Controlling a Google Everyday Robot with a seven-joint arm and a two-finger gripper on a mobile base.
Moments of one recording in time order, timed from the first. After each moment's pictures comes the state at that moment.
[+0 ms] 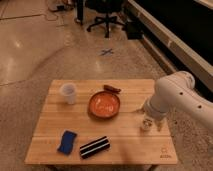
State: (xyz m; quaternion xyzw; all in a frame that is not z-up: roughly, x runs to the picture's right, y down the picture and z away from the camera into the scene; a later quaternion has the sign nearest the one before) arm 0.185 0.138 0.662 -0.24 -0.20 -0.42 0.85
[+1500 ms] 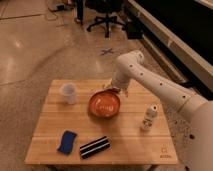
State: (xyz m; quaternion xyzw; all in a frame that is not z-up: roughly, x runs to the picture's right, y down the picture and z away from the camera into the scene) arm 0.068 -0.004 0.851 -0.15 -0.23 -0.56 0.78
